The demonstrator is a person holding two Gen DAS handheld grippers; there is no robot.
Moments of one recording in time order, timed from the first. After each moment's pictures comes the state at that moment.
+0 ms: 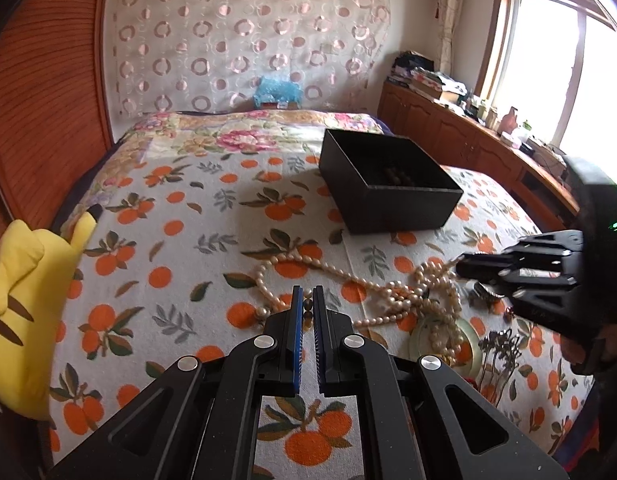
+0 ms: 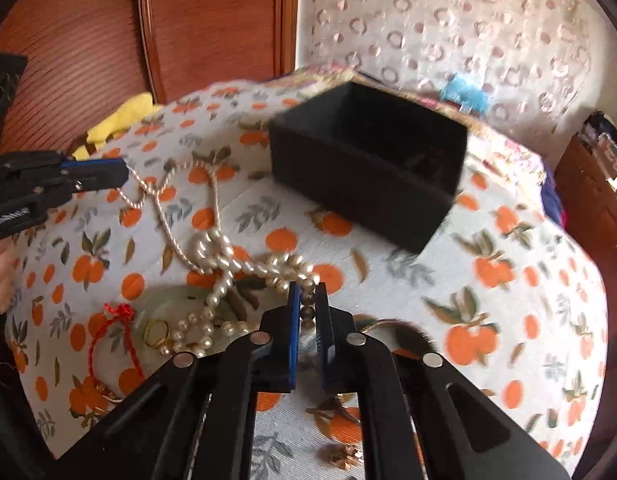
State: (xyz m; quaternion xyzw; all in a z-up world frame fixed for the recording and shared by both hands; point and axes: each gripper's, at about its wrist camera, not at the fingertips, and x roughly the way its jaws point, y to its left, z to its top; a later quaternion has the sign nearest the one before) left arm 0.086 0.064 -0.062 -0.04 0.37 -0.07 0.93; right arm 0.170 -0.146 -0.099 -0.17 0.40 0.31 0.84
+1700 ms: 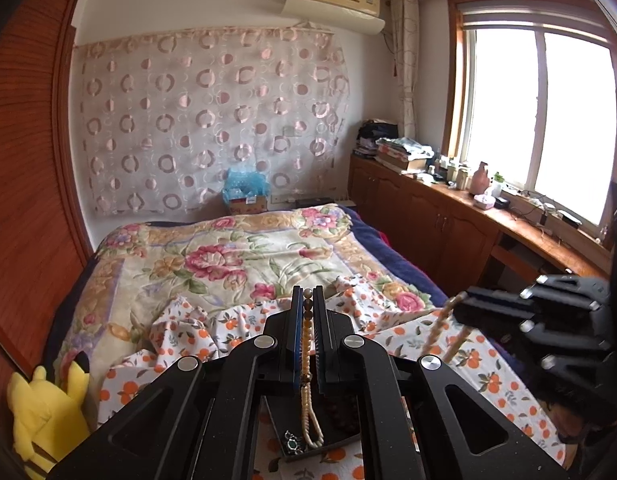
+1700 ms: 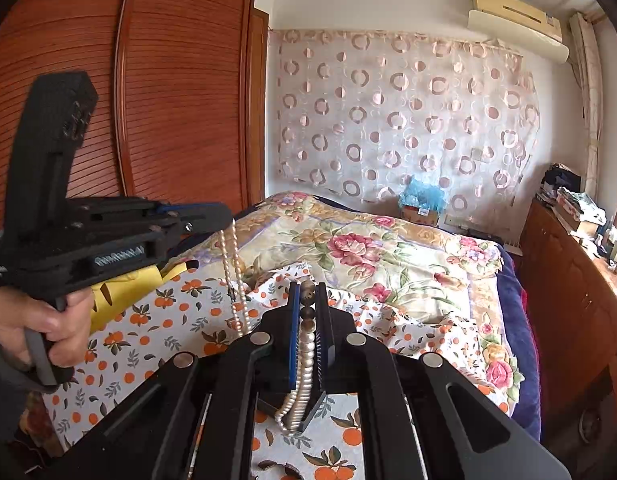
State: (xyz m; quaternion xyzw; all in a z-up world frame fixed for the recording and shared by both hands) left arm 0.205 -0.007 0.109 0.00 0.24 -0.11 0.96; right arm 0.221 -0.202 0.097 -0.09 0.23 0.30 0.92
